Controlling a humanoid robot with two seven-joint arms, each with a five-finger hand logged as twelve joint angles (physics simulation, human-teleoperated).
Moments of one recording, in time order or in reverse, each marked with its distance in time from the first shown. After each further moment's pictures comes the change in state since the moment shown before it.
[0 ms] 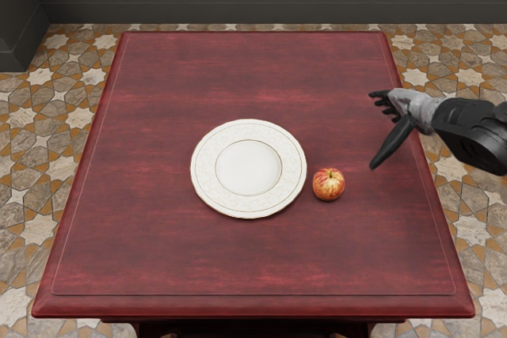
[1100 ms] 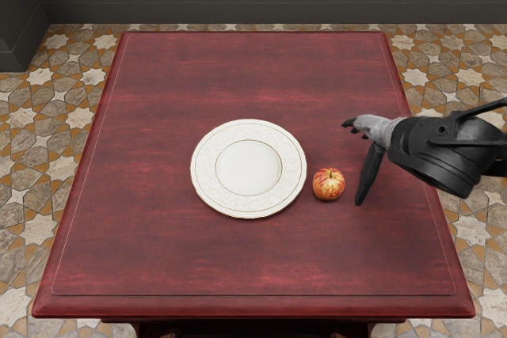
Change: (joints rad) left arm 0.000 0.000 0.000 0.000 0.000 0.000 0.000; right arm 0.577 0.248 -0.706 0.244 0.365 -0.230 0.075
